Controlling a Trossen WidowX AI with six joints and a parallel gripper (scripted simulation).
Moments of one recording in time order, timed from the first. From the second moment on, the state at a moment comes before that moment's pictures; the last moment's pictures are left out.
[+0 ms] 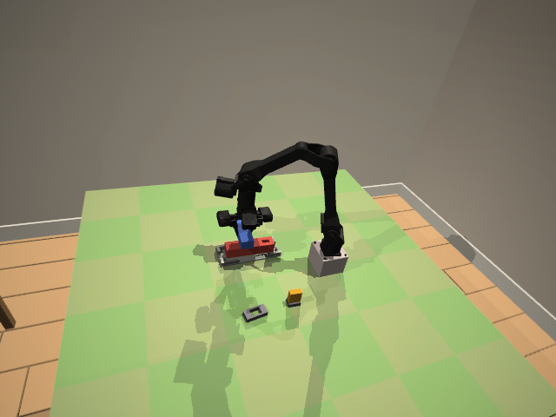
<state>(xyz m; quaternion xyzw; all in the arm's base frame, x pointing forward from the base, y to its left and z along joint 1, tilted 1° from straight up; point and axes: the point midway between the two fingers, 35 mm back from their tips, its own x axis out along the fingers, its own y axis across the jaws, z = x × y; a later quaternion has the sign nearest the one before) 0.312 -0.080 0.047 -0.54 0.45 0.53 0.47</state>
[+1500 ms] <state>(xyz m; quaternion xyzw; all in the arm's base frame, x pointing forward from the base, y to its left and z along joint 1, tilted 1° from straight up) 0.311 -0.080 0.019 -0.54 0.46 0.53 0.47</state>
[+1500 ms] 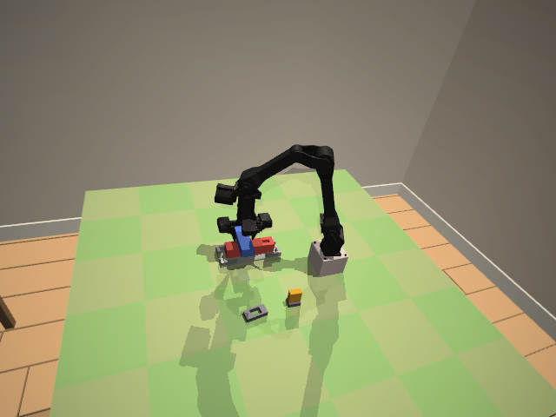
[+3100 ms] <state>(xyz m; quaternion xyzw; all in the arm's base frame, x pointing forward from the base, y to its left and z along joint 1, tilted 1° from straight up) 0.315 -0.080 0.102 -0.21 0.67 0.21 0.68</state>
